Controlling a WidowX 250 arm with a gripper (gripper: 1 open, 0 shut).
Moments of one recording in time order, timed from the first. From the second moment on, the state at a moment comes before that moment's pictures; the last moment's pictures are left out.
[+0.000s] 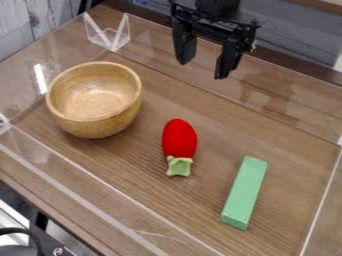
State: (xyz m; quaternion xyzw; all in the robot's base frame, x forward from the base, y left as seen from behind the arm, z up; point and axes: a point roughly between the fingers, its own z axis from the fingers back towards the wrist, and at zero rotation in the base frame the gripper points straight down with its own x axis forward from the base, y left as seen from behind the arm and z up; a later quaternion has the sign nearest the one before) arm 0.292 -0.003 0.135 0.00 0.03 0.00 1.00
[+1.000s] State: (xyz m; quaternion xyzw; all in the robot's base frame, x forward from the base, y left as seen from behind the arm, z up) arm 0.254 -0.112 0.093 -0.02 0.06 -0.02 1.00
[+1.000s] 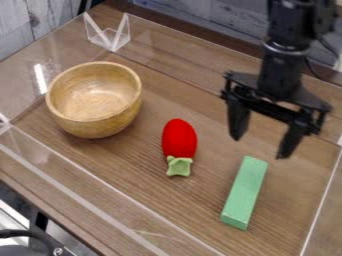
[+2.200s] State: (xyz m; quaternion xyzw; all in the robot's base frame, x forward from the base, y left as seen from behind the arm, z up) arm 0.249 -0.090 0.061 0.00 0.03 0.00 1.00
